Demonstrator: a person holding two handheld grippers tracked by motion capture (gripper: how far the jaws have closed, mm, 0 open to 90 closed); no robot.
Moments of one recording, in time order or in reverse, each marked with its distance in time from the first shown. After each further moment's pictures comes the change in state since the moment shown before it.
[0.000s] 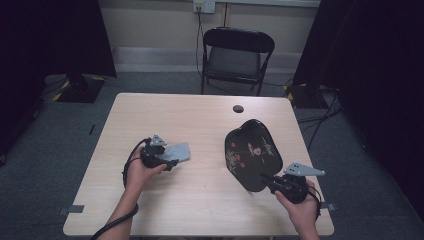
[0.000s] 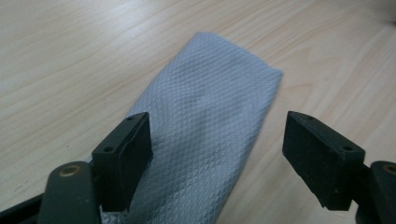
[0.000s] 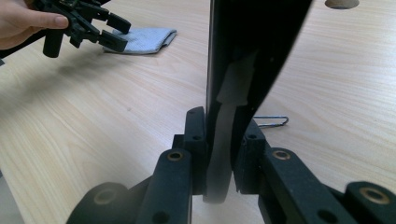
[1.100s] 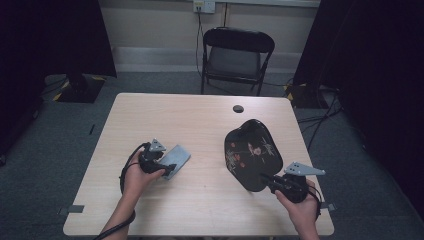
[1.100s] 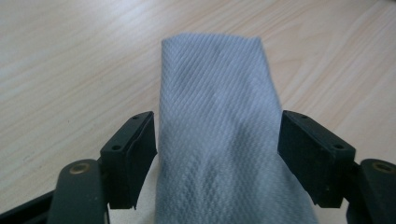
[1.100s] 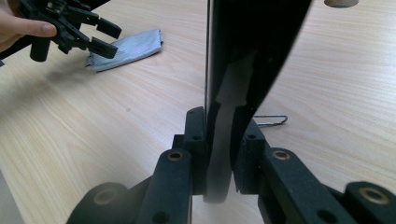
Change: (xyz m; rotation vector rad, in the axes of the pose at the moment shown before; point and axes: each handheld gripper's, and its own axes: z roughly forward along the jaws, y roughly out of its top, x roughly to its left) left arm -0.012 -0.009 -0.010 0.041 0.034 0.039; right arm -0.002 0.001 0.000 0.002 0.001 0.006
